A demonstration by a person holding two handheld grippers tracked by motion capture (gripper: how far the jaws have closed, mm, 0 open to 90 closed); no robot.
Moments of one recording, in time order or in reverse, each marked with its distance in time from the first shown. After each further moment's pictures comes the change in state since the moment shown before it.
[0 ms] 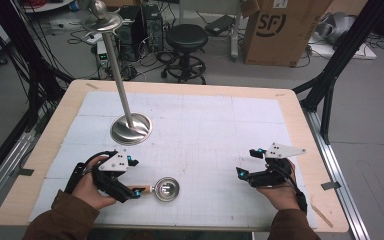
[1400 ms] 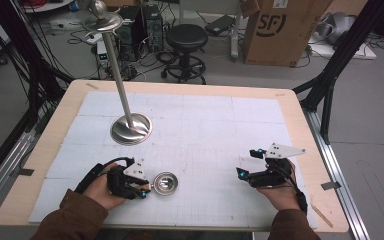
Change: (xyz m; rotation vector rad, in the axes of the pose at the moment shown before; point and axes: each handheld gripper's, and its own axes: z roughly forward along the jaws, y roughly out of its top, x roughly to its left) left arm -0.004 0.002 0.031 0.232 -0.067 0.017; right arm -0.001 -0.001 0.000 0.005 -0.003 -0.006
